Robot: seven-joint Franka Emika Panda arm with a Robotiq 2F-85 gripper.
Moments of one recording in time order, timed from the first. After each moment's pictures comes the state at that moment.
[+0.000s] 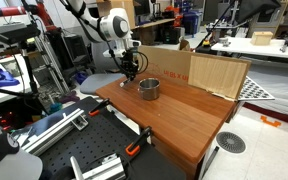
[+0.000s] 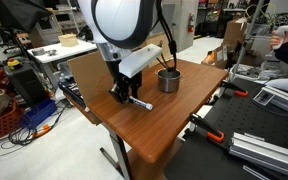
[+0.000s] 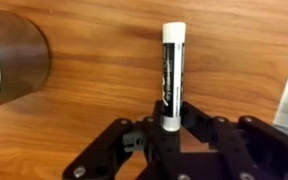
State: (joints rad) arm 0.37 0.60 0.04 -1.95 -0.21 2.45 0.38
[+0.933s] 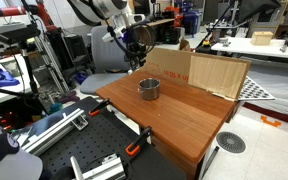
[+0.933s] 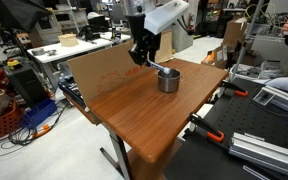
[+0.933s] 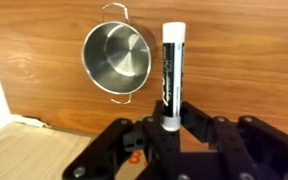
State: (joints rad) arm 0.35 0.27 -0.06 -2.19 -0.43 2.45 0.53
